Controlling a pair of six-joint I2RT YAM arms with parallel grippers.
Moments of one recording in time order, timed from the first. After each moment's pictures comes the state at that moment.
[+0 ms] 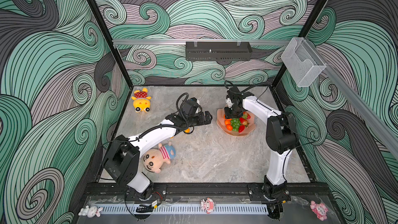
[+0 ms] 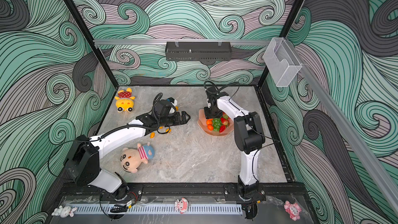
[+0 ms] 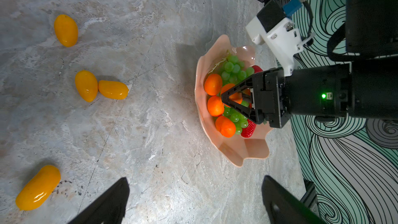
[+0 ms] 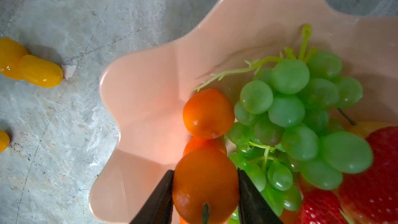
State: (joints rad) left arm -0.66 1.53 1.10 -0.26 0.12 -0.70; right arm 0.35 1.98 1.58 -0.92 -0.05 0.17
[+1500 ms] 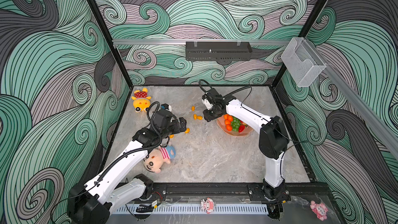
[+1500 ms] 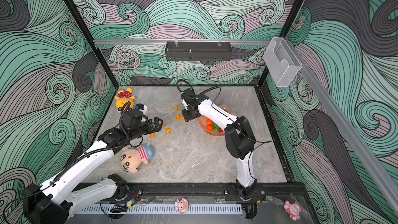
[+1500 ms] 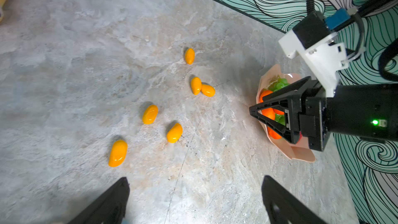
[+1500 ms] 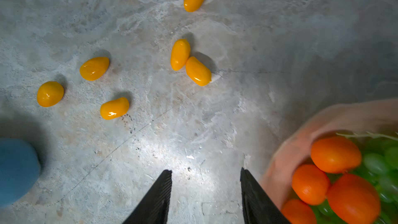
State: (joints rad) left arm -0.46 0.99 0.83 -0.53 -0.04 -0.63; right arm 0.65 2.02 1.74 -0.88 -0.04 0.12
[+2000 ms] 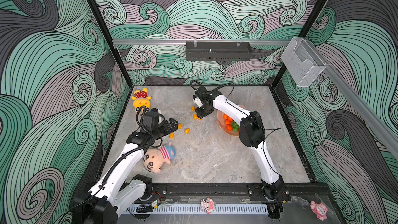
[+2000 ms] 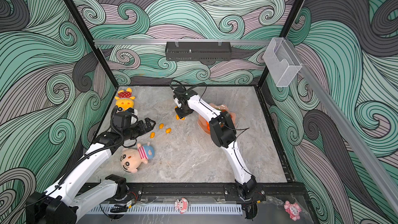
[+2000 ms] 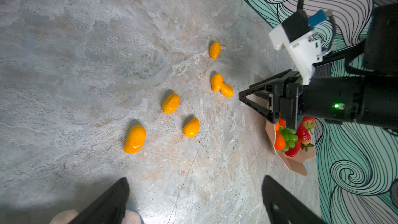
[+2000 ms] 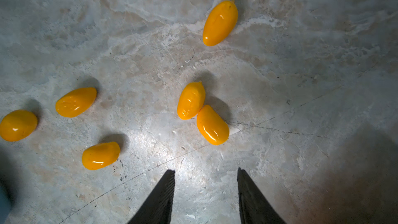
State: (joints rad) left arm -0.23 0.99 0.73 -0.47 0.20 -0.69; right arm 0.66 2.38 2.18 -1.05 -0.06 0.02
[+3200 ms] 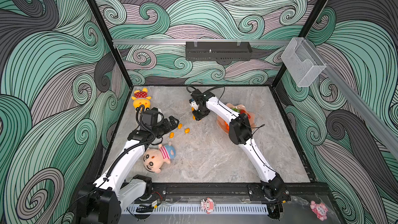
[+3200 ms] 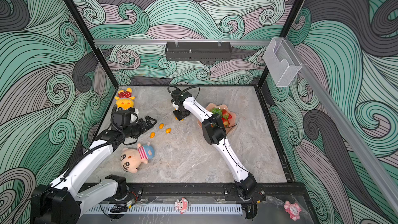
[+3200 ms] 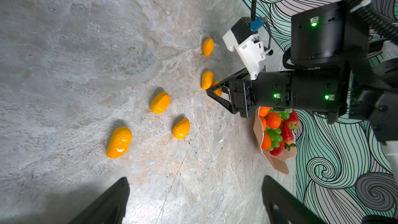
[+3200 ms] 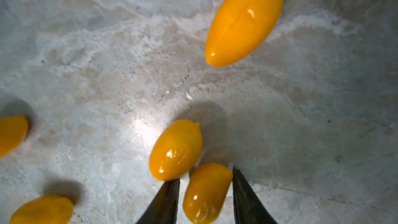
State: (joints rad) left arm -0.19 1.05 0.72 -0.42 0.30 -0.72; right arm 0.66 2.66 2.52 -1.21 -0.07 -0.03
